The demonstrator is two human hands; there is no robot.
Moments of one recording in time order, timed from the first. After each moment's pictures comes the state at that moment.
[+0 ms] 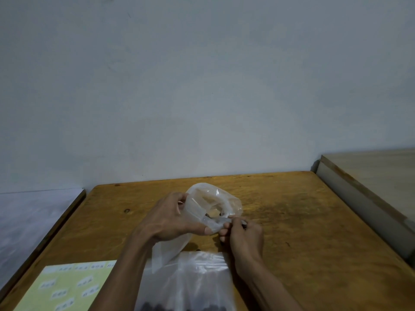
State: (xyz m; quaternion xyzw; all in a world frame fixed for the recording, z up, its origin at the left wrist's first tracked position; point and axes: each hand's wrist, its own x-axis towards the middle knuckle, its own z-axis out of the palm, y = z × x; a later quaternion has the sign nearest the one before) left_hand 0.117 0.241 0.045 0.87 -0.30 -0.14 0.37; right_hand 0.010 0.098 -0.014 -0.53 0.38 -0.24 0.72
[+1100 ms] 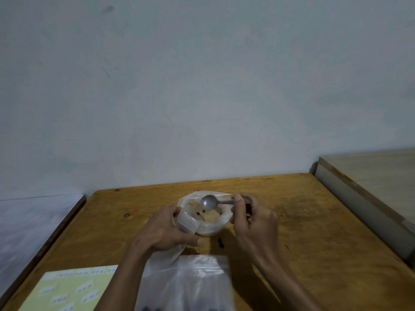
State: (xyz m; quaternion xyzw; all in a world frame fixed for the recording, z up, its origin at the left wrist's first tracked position) left_hand 0.124 0.249 0.022 0.89 -0.23 -0.16 0.36; right_hand -0.012 0.080 0.027 -0.79 0.14 -0.44 0.41
